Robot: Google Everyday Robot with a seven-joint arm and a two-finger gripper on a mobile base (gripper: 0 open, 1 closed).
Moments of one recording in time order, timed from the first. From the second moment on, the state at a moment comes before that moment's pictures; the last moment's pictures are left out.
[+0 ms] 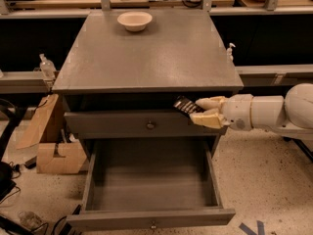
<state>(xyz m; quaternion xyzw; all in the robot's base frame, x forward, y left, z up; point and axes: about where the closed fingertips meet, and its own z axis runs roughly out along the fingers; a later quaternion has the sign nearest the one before) 0.567 -0.141 0.780 -0.45 0.71 0.25 0.47</state>
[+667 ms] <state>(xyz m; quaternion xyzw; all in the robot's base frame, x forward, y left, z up) 0.530 -0.108 0.697 -0.45 0.70 0.32 0.46</state>
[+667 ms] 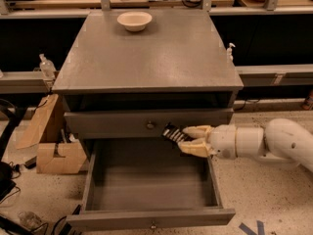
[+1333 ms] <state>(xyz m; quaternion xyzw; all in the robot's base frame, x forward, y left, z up) 0.492 -0.079 0.570 -0.50 0.67 0.36 0.42</state>
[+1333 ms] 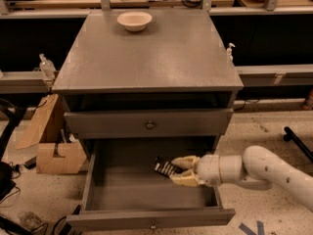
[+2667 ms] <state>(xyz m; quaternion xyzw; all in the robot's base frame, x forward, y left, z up) 0.546 -0.063 0.386 -0.45 0.76 0.34 0.31</state>
